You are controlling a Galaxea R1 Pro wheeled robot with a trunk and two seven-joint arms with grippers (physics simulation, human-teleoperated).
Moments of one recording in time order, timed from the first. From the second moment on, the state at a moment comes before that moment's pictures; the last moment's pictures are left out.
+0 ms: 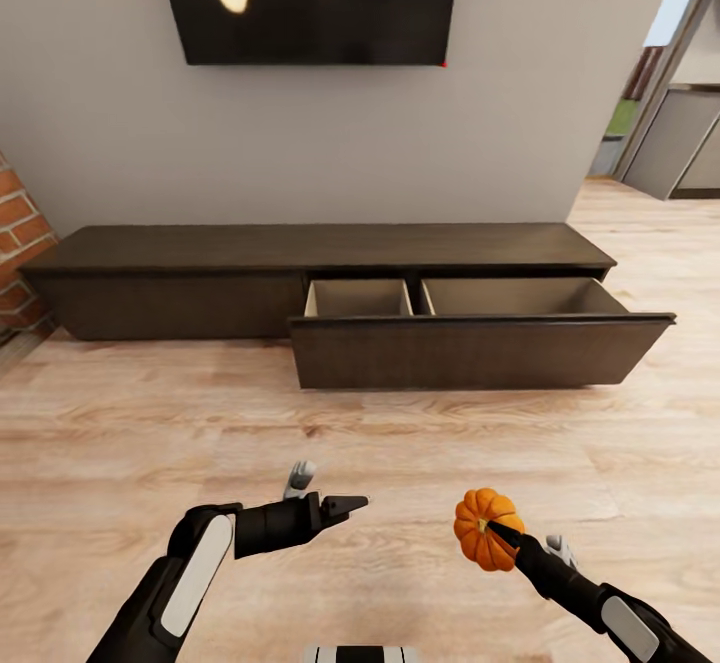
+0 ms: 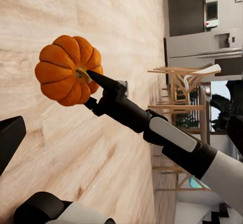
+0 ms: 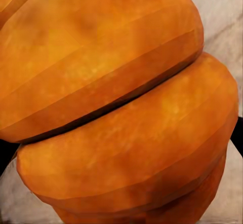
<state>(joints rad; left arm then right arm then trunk) -0.35 0.00 -0.12 -1.22 0.64 0.98 -0.67 -0.48 -0.29 0.12 -0.34 -1.00 0.36 0.68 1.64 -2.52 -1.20</state>
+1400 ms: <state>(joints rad) -0.35 0.01 -0.12 -1.23 0.71 0.98 -0.67 -0.48 -0.29 0.13 -0.34 -1.00 0.35 0.68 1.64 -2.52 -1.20</state>
